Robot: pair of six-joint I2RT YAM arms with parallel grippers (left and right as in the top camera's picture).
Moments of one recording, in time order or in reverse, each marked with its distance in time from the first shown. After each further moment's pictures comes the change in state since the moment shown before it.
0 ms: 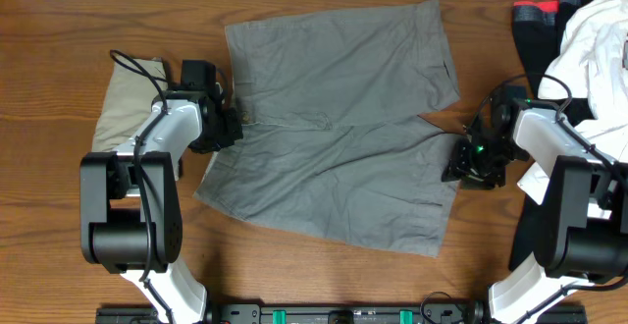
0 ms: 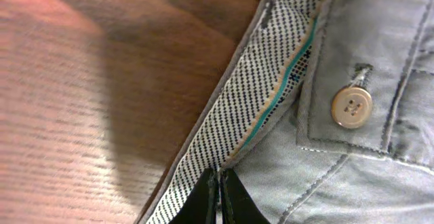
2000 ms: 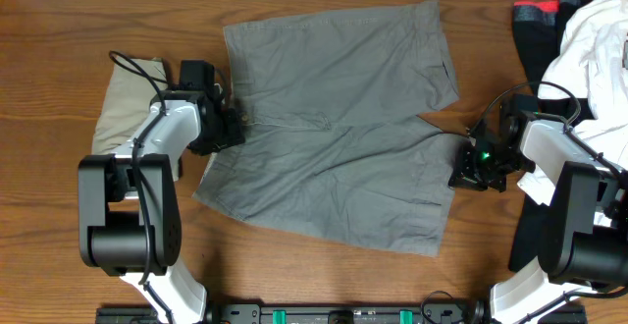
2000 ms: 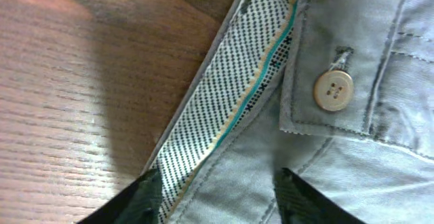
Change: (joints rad) left arm 0.004 -0.019 -0.002 -0.014 0.044 0.023; right arm -0.050 -0.031 -0.081 0.085 -0.064 -0.055
